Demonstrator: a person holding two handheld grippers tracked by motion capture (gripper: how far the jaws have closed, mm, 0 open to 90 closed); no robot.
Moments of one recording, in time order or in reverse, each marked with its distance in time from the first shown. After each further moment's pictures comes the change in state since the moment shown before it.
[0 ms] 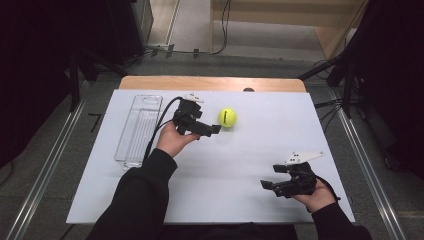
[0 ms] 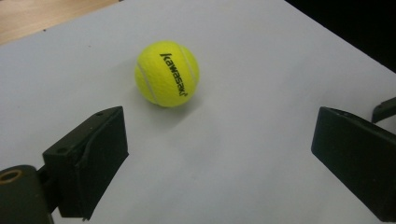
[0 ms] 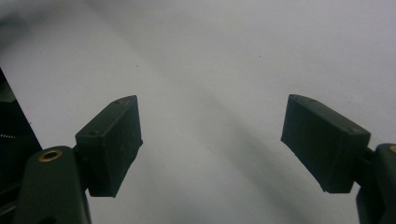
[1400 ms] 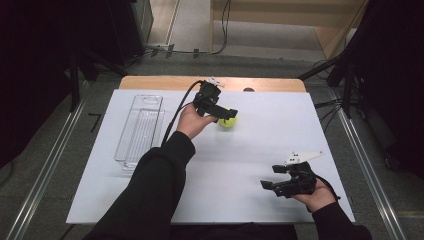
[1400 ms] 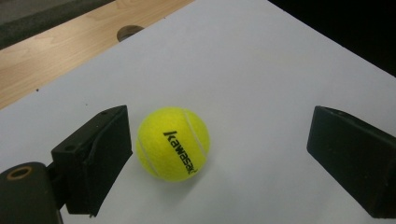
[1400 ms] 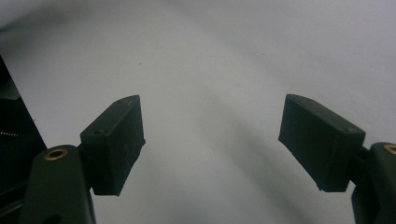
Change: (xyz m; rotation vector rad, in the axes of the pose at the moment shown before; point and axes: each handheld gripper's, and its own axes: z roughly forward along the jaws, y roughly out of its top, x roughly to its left) left arm 0.003 0.056 0.048 0.003 0.005 0.045; right arm -0.001 0.000 0.001 0.009 0.017 0.000
